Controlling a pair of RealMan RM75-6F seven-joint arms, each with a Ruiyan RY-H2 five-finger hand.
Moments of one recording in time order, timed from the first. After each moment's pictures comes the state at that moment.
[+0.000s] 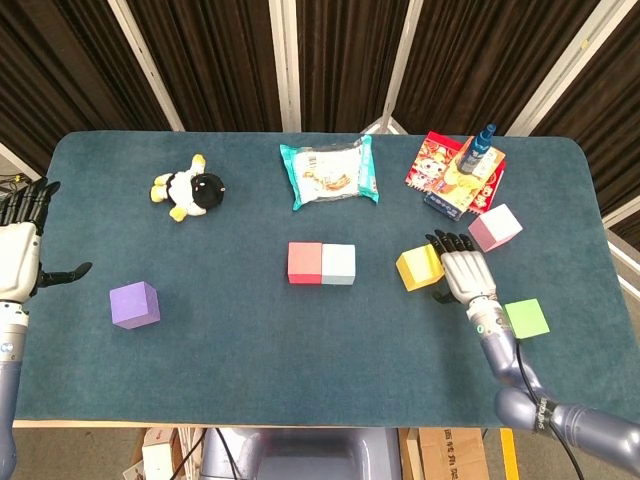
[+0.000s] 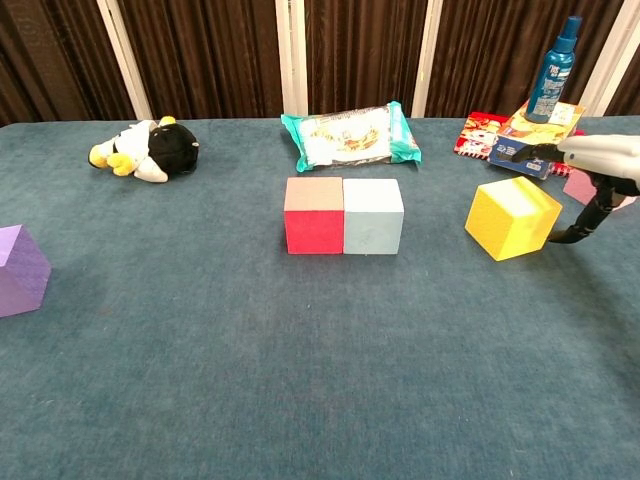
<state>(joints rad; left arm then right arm) -0.46 -0.93 -0.23 -2.02 0.94 1.41 0.26 0.67 -1.40 0.20 -1.45 -0.89 0.90 -0.38</state>
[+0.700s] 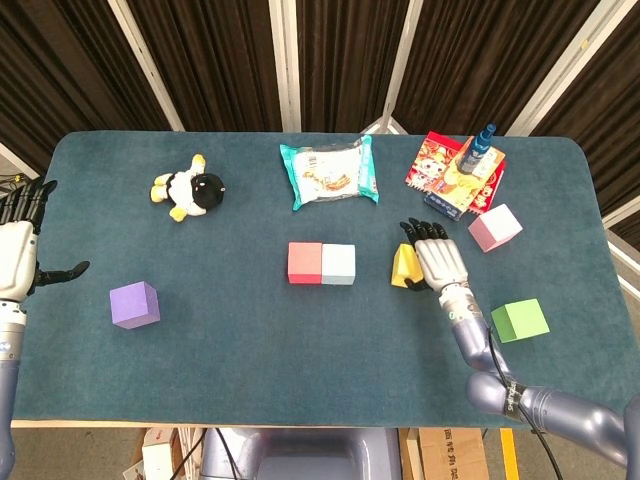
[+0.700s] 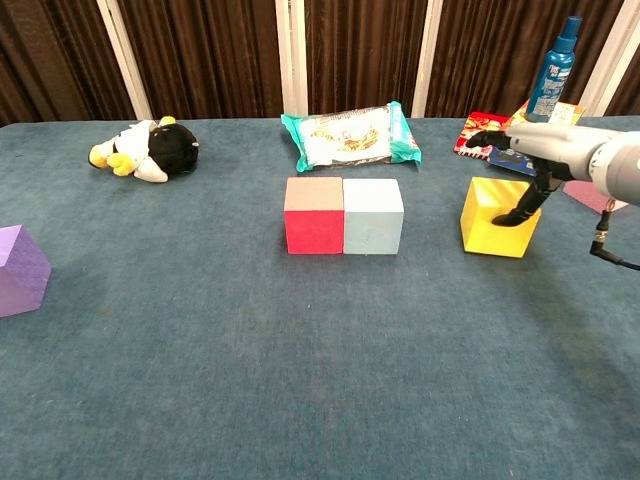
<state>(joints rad) -0.44 -0.93 -0.25 -2.01 0.94 1.38 0.26 0.76 -1.49 0.25 -1.42 -0.81 0.90 -0.40</state>
